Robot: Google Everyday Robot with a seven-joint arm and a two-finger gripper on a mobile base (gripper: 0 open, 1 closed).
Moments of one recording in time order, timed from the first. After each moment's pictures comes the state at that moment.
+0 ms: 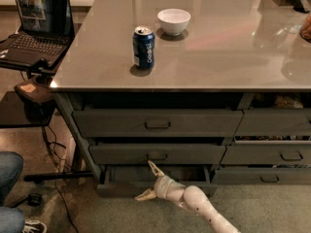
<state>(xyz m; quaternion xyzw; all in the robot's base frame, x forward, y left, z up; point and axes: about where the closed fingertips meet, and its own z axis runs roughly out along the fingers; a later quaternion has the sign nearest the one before) 0.580 0.032 0.315 -0.49 0.61 0.18 0.59</state>
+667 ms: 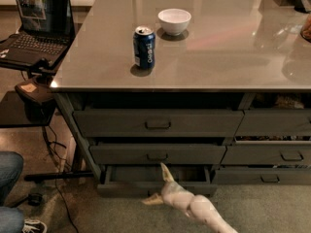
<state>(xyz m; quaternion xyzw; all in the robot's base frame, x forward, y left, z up) 0.561 0.003 0.311 -0.46 0.64 0.16 0.59</state>
